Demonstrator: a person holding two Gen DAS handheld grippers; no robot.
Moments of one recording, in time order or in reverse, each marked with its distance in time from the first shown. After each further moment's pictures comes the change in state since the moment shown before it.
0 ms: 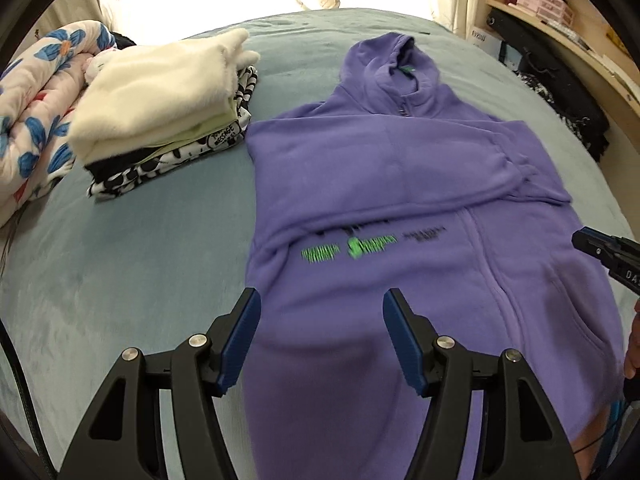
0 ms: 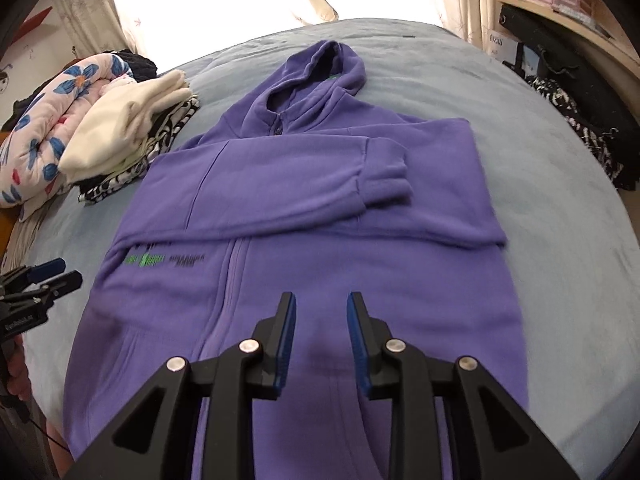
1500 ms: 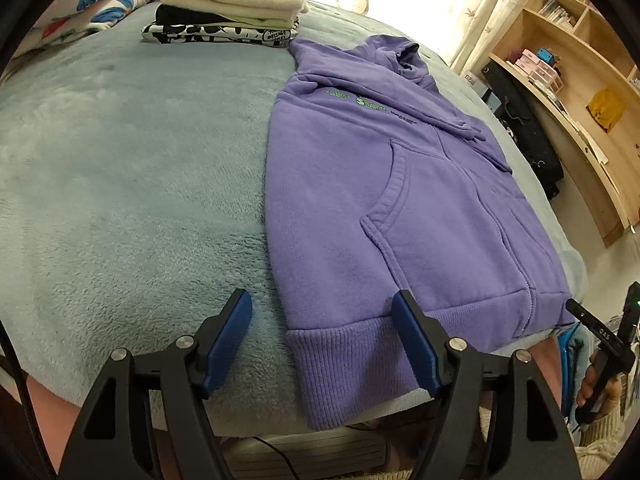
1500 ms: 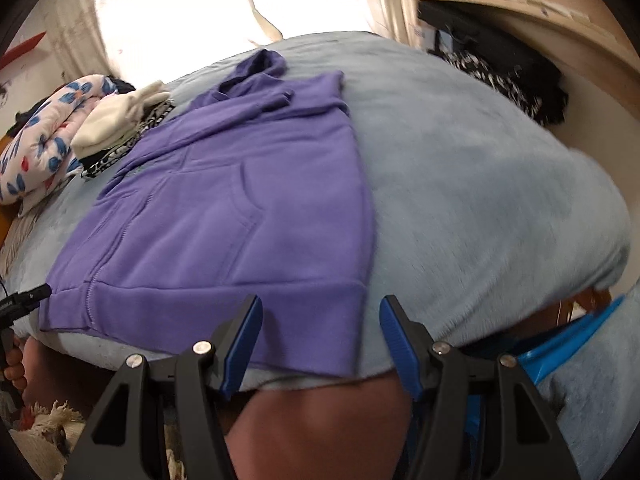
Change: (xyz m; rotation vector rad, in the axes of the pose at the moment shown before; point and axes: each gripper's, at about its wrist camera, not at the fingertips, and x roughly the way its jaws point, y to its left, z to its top) left arm -0.038 0.047 -0.222 -0.280 -0.036 -0.261; right arm -0.101 -0.093 -0.212 0.139 -0.074 -0.058
